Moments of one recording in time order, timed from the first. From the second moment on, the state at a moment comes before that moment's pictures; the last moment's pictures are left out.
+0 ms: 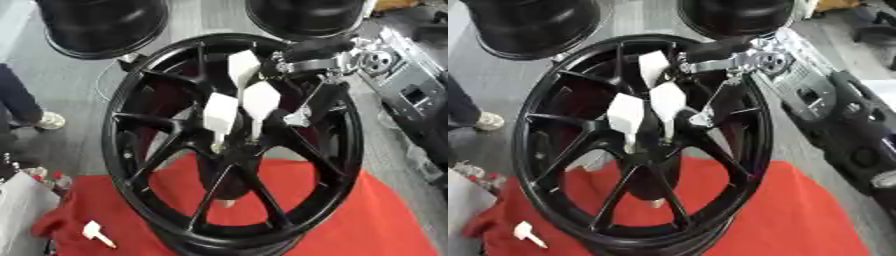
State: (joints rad) left arm -0.16 0.11 0.37 -1.72 0.24 0.09 -0.68; right arm -0.84 -0.62 0.41 -1.55 0.36 -0.24 0.83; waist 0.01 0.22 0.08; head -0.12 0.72
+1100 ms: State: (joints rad) left arm -0.16 0.12 0.37 -1.71 0.23 0.11 -0.67; right arm -0.84 -0.78 0.26 -1.62 0.13 -0.19 0.70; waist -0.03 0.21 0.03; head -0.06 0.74
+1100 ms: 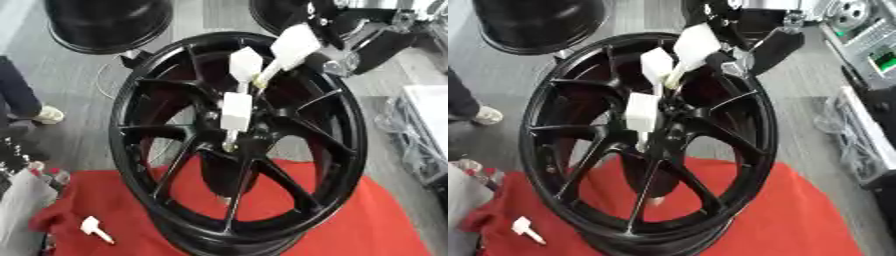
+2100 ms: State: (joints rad) left arm -0.14 0.14 0.45 -1.72 0.21 0.11 -0.61; right arm -0.39 -1.00 -0.25 -1.28 -0.19 -0.20 0.38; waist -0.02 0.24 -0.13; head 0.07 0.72
